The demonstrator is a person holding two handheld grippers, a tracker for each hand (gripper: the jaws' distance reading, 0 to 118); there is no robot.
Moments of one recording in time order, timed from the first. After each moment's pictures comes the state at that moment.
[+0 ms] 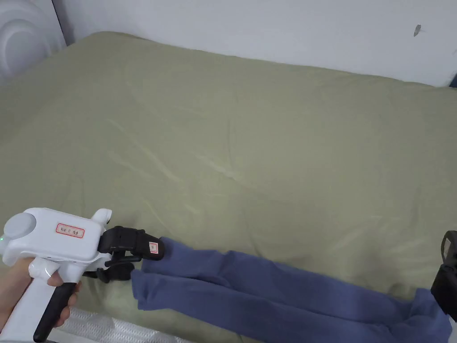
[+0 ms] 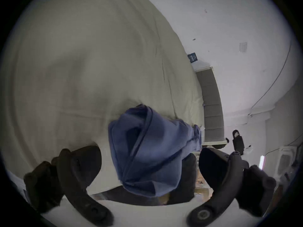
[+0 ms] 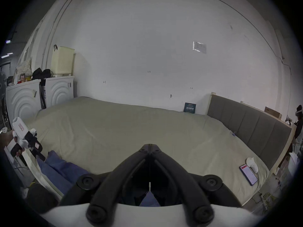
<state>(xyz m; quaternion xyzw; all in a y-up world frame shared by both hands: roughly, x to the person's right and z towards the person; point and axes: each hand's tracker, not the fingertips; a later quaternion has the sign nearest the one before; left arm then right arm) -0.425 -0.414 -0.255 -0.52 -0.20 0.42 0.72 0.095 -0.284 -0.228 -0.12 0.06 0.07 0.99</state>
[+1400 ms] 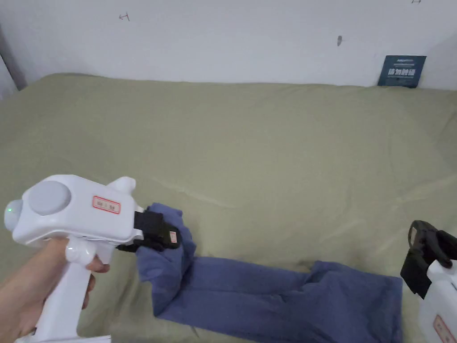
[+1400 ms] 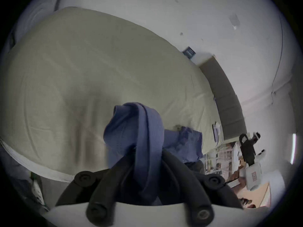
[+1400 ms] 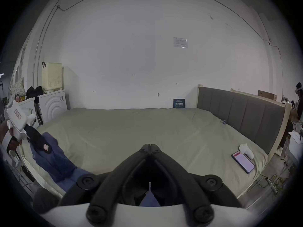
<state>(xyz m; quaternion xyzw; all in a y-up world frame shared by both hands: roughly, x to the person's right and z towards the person) -0.228 -0.259 -0.271 -0.51 -0.14 0.24 0.82 0.174 -0.272 -0.191 -0.12 0.02 0.00 0.99</state>
